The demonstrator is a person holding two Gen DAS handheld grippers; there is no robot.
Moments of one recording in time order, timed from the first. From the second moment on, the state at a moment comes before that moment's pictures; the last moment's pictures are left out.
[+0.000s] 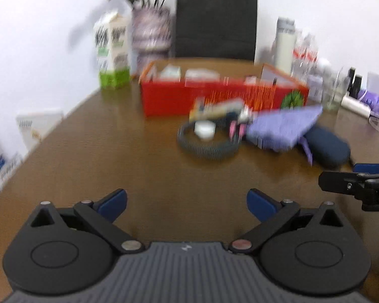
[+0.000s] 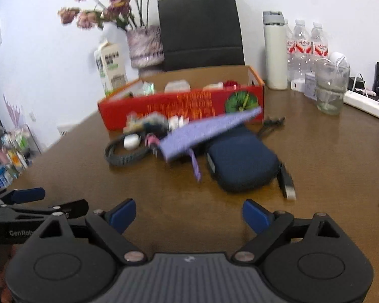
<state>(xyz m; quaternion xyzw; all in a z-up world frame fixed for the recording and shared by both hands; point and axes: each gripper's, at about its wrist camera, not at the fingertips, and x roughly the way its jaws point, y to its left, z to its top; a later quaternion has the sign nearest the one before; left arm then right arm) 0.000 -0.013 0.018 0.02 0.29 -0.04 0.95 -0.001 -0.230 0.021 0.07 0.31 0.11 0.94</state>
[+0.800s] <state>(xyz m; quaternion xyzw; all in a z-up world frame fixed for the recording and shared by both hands) 0.140 -0.030 0.056 0.01 0.28 -0.14 0.95 0.093 -0.240 0.090 0.20 0.23 0.15 0.94</state>
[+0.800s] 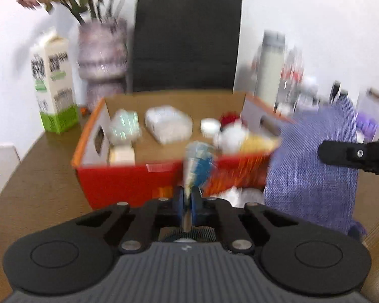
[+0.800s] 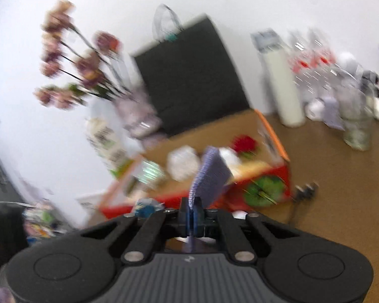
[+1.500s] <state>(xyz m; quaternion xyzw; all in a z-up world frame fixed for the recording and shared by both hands) 0.309 -0.017 0.058 -0.04 0.41 -0.07 0.91 0.340 -0.205 0.054 0.06 0.44 0.10 0.89</state>
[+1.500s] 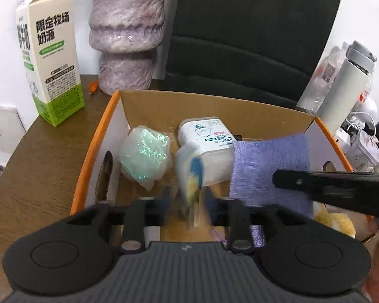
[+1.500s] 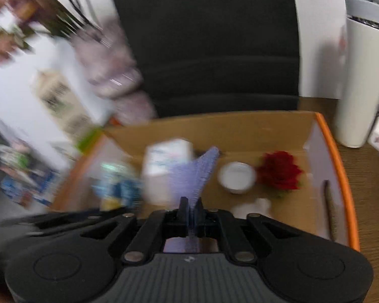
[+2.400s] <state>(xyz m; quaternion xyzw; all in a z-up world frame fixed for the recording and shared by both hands) -0.011 -0.004 0.022 0.00 0.32 -0.08 0.94 0.009 -0.200 0.022 0.00 0.32 0.10 0.94</state>
